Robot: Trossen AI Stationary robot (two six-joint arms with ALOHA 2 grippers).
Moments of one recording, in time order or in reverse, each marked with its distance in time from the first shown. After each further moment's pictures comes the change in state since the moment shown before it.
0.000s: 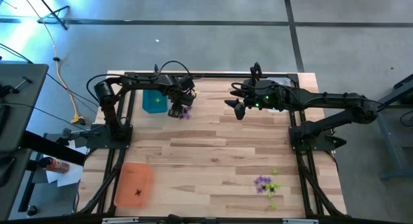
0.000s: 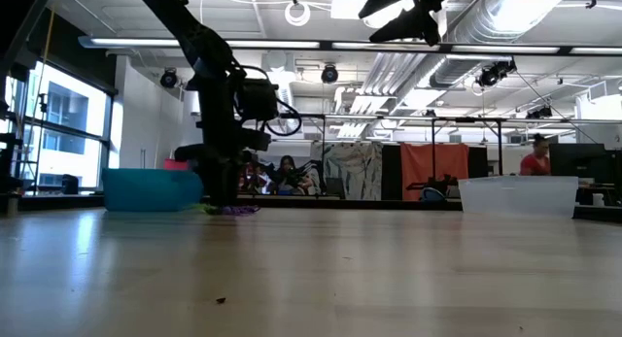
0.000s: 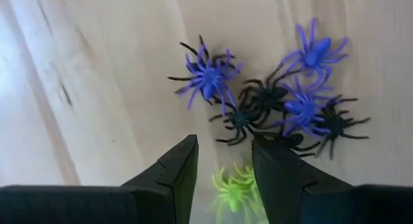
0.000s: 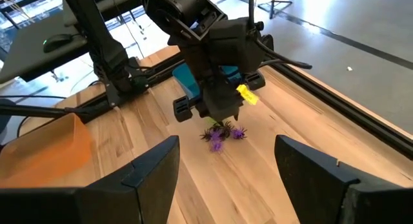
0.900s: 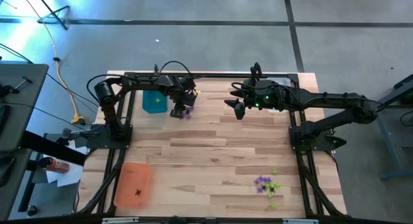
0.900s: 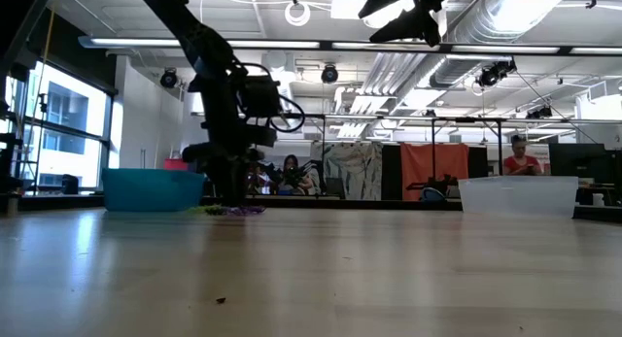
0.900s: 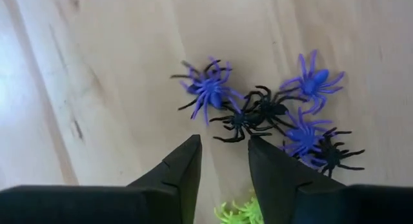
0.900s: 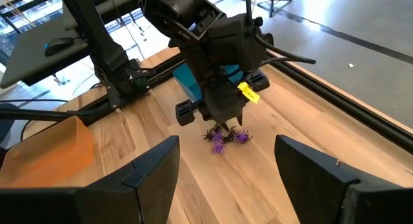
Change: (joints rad) left arm -0.018 0.001 0.000 0.061 0.047 0.012; right arm 0.000 0.000 0.000 0.000 0.000 0.023
